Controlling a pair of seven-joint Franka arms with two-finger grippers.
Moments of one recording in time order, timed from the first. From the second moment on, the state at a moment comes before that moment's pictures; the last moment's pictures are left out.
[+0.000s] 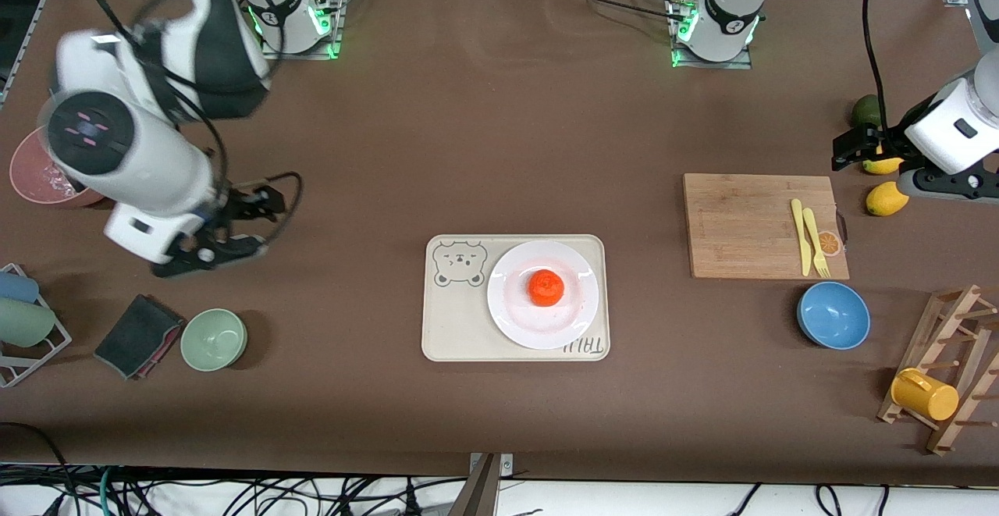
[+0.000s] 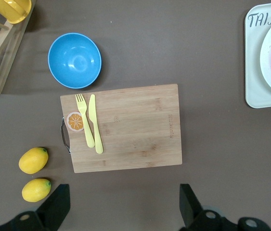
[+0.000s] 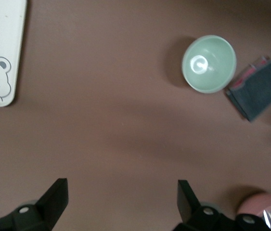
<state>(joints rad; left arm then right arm) 0.04 0.06 -0.05 -1.63 0.03 1.59 0.09 0.38 0.36 -0.17 -1.32 -0.05 1.54 -0.04</state>
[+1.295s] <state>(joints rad) 0.04 0.06 -0.05 -1.63 0.03 1.59 0.09 0.00 0.01 0.00 -1.61 -0.01 1.59 -0.04</state>
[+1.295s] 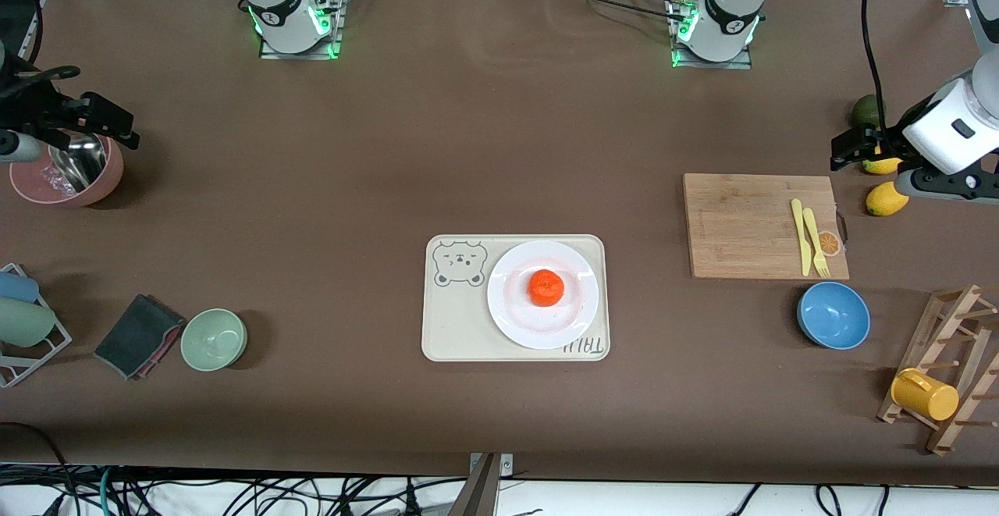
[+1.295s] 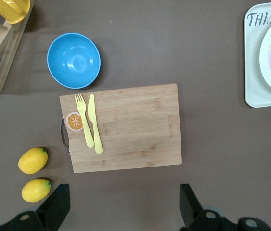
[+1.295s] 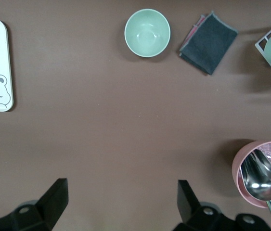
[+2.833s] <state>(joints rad) 0.04 0.06 -0.05 -1.63 0.00 1.59 0.09 0.02 0.04 0.00 -1.61 -0.02 1.62 -0.03</state>
